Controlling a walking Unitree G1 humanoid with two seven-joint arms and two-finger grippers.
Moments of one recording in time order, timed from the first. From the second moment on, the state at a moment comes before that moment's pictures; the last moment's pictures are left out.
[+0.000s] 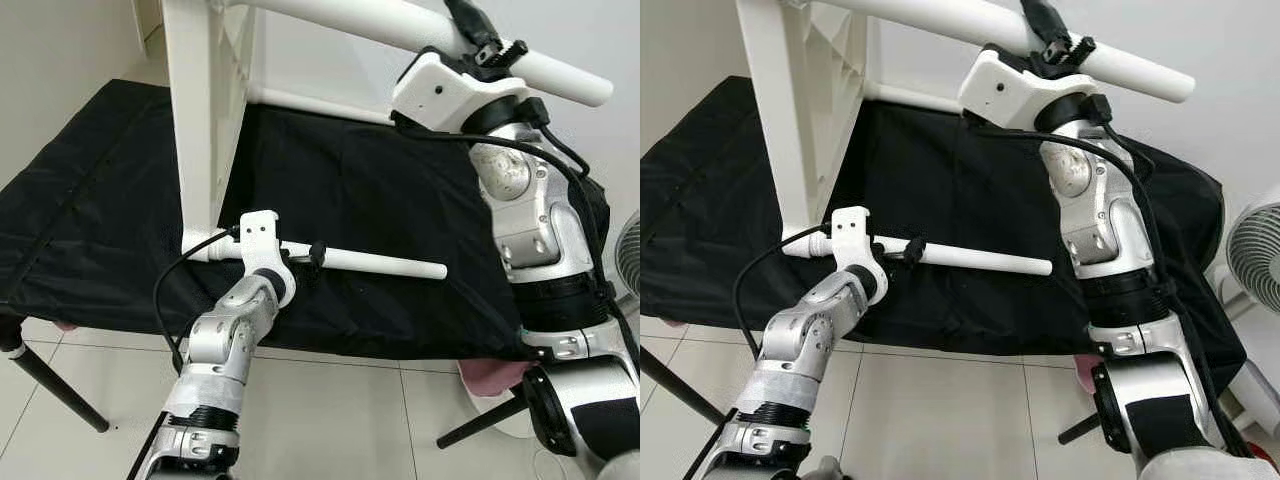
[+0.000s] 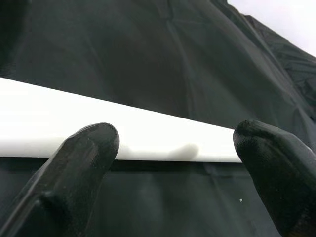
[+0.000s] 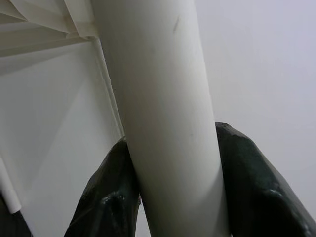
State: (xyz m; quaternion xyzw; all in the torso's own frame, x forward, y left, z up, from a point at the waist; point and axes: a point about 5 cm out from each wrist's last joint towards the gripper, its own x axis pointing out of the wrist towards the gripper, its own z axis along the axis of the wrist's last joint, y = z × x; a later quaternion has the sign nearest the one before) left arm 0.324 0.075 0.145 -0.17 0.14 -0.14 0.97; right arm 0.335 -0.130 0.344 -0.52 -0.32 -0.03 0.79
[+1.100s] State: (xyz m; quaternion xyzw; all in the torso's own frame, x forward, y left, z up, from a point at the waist) left arm 0.293 0.110 0.136 -0.17 0.22 -0.06 0.96; right arm 0.322 -0.171 0.360 -0.40 -0.31 -0.12 0.85
